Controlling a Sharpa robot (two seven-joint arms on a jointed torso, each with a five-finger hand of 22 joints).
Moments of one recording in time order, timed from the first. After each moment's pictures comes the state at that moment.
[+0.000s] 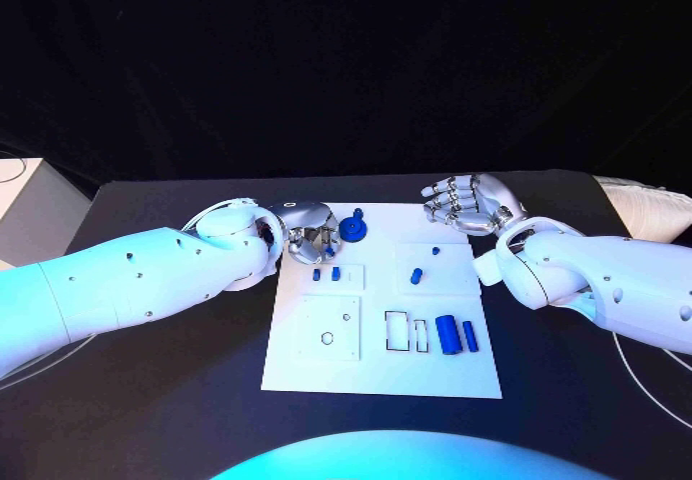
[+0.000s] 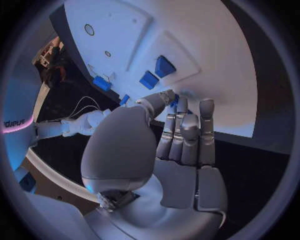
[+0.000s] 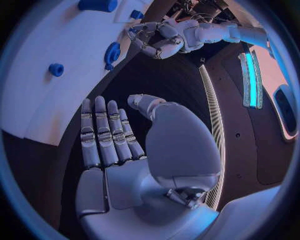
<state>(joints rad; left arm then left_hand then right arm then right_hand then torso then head) 1.22 -0.64 -0.11 1.34 -1.46 -0.14 -0.02 1.40 -0.16 0.60 -0.04 0.20 1.00 0.14 0.39 0.32 1.05 0.07 0.55 0.14 1.21 0.01 1.37 0.87 0.17 0.93 0.12 0.97 1.05 1.21 -0.87 -0.18 1.49 -0.53 -0.58 0.29 1.29 -0.21 0.58 0.09 0.39 0.75 0.19 0.35 0.23 0.94 0.18 0.37 0.06 1.02 0.14 0.15 0.45 0.17 0.89 0.26 0.06 0.36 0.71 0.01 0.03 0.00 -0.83</state>
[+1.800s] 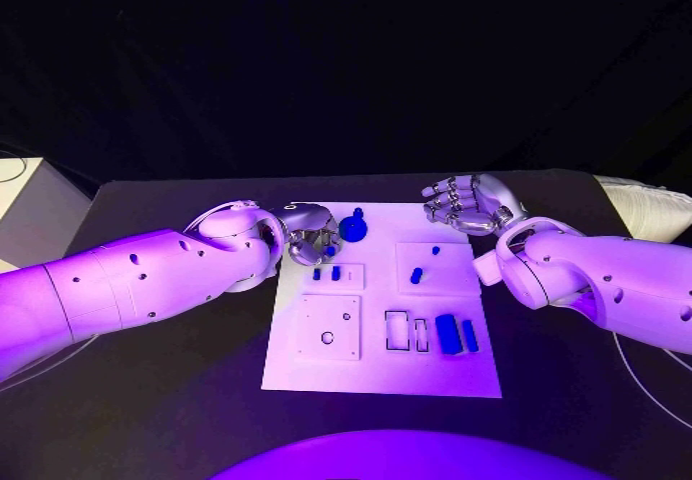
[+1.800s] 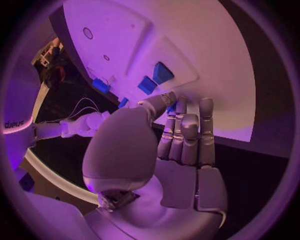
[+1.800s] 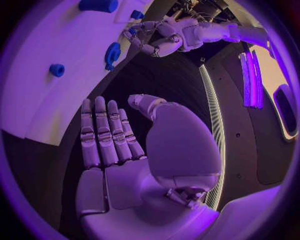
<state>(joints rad) 1.21 -0.64 -0.11 1.33 -1.46 -0.13 -0.03 1.40 -0.16 0.58 -0.04 0.20 0.94 0.15 0.30 0.31 1.01 0.07 0.59 0.19 1.19 0.02 1.37 0.85 0.17 0.91 0.11 0.94 1.03 1.21 -0.87 -0.18 1.49 -0.53 -0.58 0.29 1.28 -0.21 0.59 0.09 0.39 0.76 0.20 0.34 0.23 0.95 0.18 0.36 0.06 1.02 0.14 0.14 0.45 0.17 0.89 0.26 0.06 0.34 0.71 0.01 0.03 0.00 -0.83</state>
